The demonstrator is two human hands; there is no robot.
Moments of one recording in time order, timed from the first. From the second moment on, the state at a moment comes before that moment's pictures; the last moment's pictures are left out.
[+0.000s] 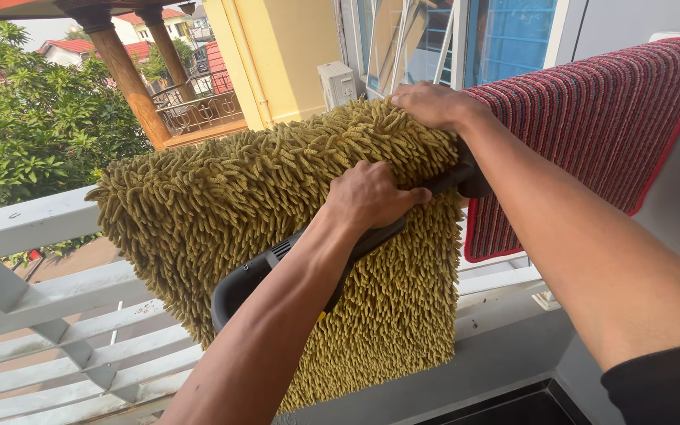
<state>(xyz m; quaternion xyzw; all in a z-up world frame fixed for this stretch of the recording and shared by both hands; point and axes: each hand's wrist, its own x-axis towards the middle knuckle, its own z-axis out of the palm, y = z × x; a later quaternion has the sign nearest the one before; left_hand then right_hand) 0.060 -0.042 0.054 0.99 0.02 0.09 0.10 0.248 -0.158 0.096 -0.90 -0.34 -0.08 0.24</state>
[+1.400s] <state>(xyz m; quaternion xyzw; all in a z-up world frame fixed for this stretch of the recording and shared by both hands) -0.123 0.194 0.044 0.97 0.20 0.05 0.09 0.226 -0.156 0.083 -0.93 -0.25 -0.17 0.19</state>
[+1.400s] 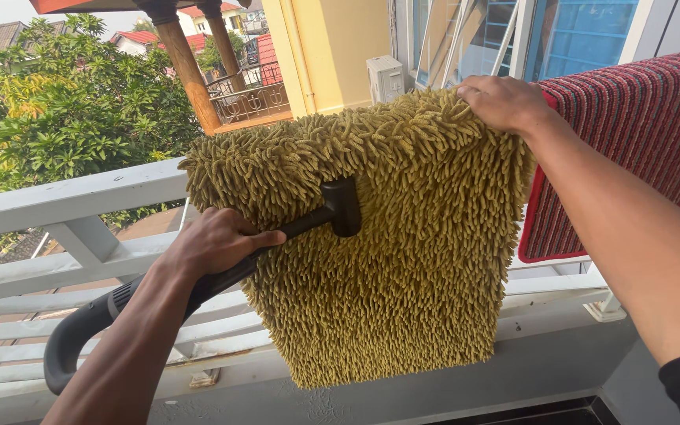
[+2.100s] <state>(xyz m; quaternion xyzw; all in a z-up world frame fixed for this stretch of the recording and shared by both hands) -0.216 0.285 0.054 0.94 0.33 0.05 0.08 0.240 -0.152 0.080 -0.94 -0.25 -0.16 0.19</state>
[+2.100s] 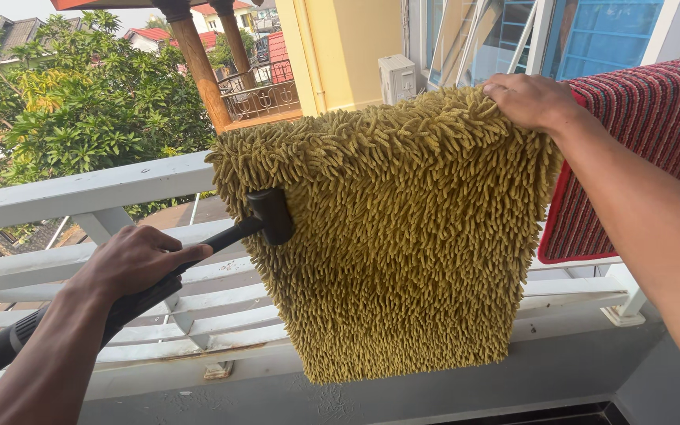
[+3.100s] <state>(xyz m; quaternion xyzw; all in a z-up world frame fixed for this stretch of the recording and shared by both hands) -0.267 0.303 0.062 0.94 0.33 -0.02 0.05 0.240 -0.169 0.123 -0.91 -0.28 0.05 0.31</state>
